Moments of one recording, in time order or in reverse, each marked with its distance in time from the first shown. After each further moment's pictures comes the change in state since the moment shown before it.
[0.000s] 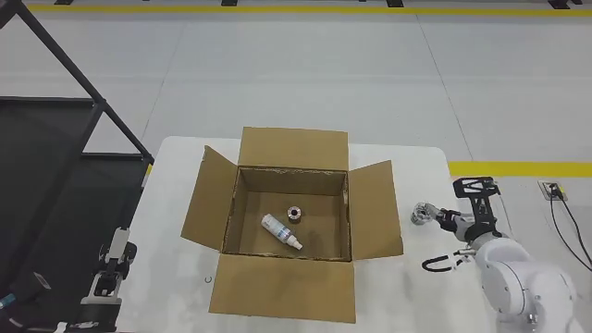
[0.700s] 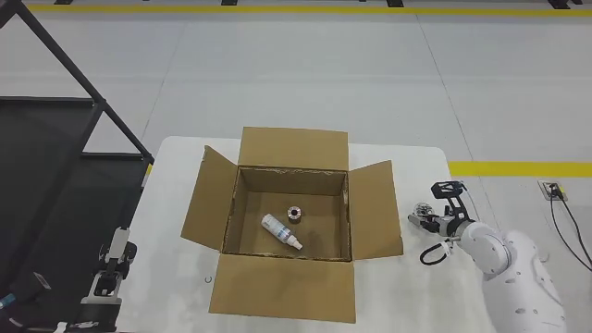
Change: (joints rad) left arm 0.000 0.000 0.000 0.000 0.000 0.000 0.000; right arm 0.348 0.027 -0.061 0.751 0.127 -0.323 -0.109
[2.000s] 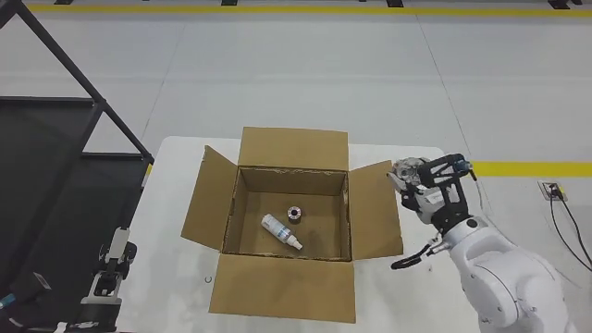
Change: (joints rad) left arm 0.000 0.000 0.000 0.000 0.000 0.000 0.000; right arm -0.283 0.012 -0.167 -1.005 -0.051 0.256 -0.020
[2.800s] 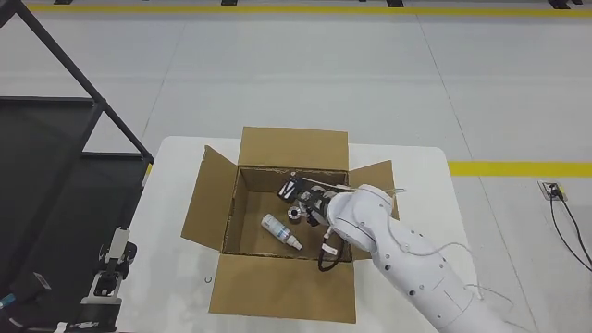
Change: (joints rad) left arm 0.000 0.000 0.000 0.000 0.000 0.000 0.000; right arm 0.636 -0.158 -0.707 0.797 0.004 -0.137 0.307
